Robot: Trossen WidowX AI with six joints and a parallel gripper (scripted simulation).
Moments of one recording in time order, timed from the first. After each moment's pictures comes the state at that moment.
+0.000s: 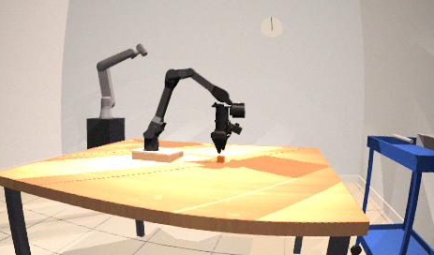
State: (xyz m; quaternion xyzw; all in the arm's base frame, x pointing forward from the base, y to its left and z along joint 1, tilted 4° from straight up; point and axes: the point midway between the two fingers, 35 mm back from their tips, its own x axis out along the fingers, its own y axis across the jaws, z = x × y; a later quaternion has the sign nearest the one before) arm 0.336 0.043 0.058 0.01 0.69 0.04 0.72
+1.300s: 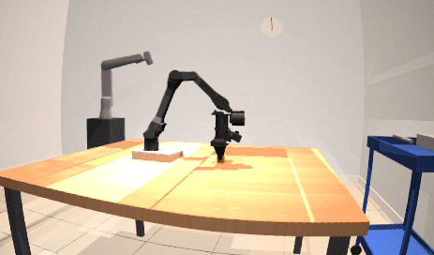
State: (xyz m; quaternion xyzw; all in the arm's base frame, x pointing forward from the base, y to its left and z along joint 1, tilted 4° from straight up) arm 0.336 0.045 0.023 0.01 0.69 0.04 0.72
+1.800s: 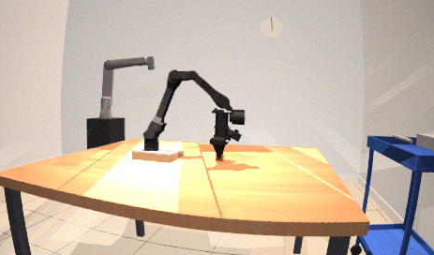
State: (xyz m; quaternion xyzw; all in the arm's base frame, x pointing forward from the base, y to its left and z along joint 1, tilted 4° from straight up) arm 0.332 0.044 0.032 0.01 0.70 0.03 0.71
